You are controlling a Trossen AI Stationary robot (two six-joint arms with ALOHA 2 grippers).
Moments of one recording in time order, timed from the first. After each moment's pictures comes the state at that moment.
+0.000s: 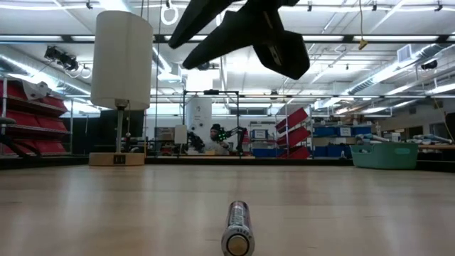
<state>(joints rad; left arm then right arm) -1.06 1.38 0.59 -0.35 -0.11 -1.63 0.44 1.99 1.50 -0.30 0.30 1.06</state>
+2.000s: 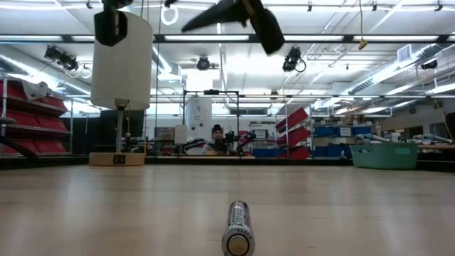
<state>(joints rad) -0.47 1.09 0.68 0.22 -0.64 -0.94 0.41 1.91 1.41 -0.03 0.67 1.02</state>
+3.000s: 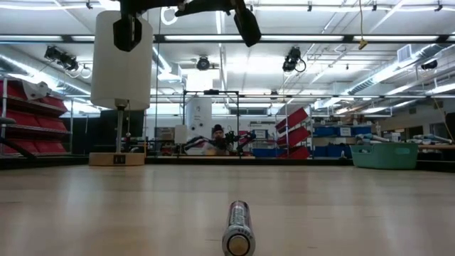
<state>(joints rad) -0.33 1.09 0.68 0.25 -0.51 -0.88 0.23 1.80 1.41 -0.01 0.38 0.82</state>
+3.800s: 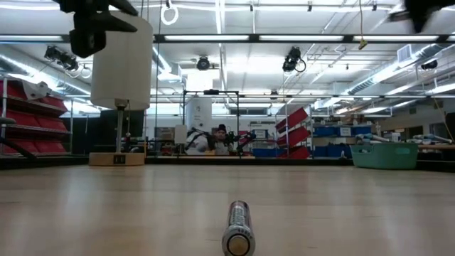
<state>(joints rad) -0.33 0.78 0.68 -0.34 -0.39 -0.89 0.48 1.51 1.41 -1.28 0.04 1.33</state>
